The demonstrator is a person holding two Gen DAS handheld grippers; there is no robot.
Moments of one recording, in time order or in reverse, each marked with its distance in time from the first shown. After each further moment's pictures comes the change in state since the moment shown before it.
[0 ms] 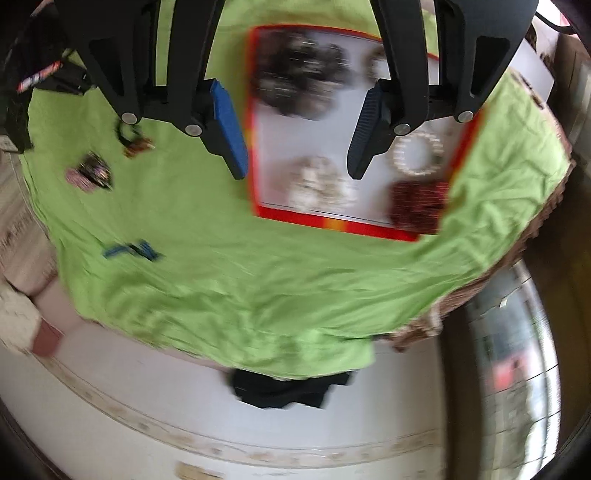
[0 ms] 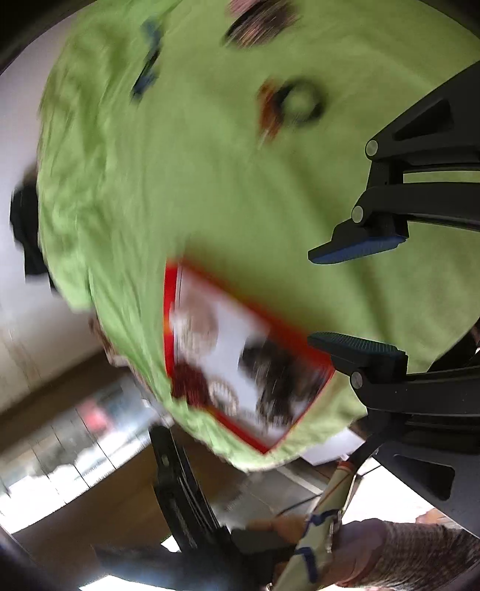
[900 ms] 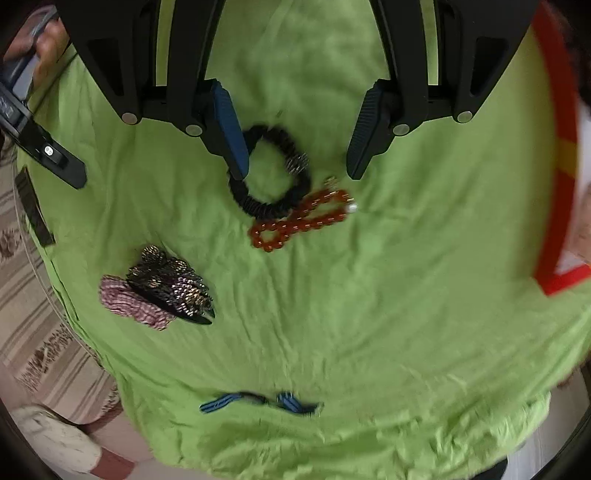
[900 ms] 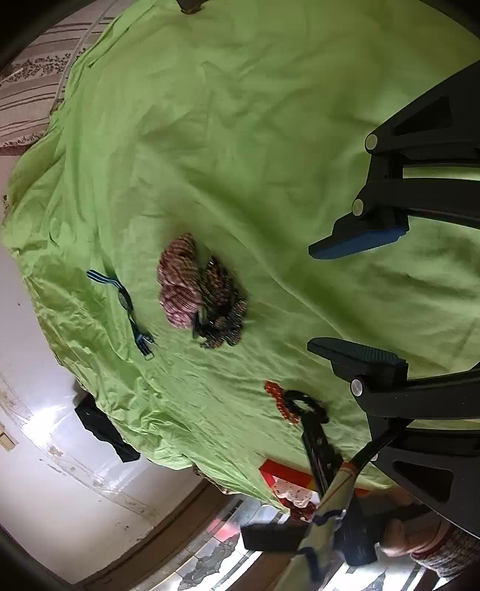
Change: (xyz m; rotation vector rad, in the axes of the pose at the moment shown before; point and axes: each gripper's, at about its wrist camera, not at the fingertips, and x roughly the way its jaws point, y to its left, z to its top) left arm 0.178 -0.230 -0.072 0.191 0.376 -0.266; right arm -0.095 -0.230 -0.065 0.442 -0.211 -0.237
